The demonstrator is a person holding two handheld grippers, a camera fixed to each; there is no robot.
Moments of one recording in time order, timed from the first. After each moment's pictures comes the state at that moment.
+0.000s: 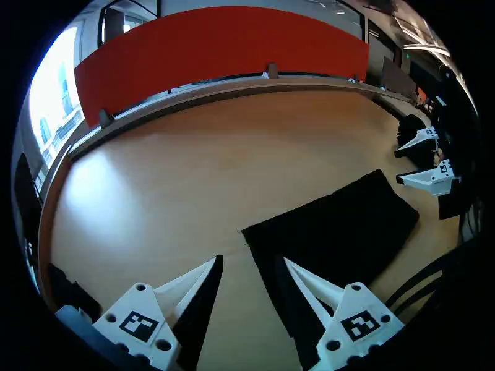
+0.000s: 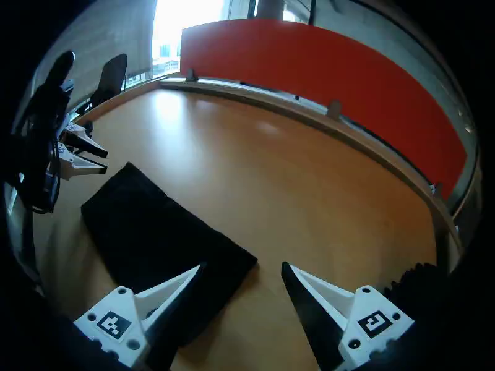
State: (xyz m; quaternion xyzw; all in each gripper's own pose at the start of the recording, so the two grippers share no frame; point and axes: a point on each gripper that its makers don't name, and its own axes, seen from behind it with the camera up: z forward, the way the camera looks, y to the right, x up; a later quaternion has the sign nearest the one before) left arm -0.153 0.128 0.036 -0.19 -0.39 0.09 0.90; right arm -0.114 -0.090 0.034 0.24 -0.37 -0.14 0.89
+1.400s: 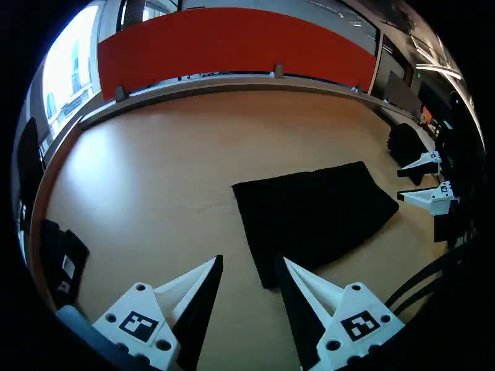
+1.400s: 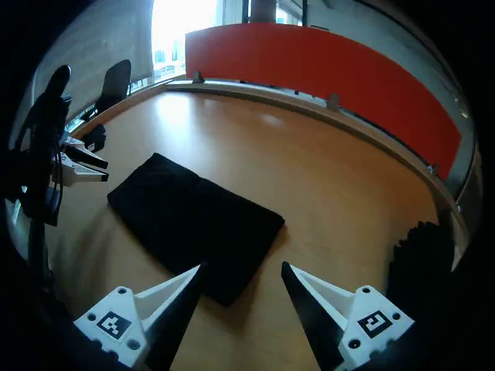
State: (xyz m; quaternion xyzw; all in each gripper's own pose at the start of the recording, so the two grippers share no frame) left arm -0.153 0.120 -0.041 -0.17 -0.40 0.03 0.90; right arm -0.108 -0.099 -0.044 0.24 -0.37 -0.11 0.89
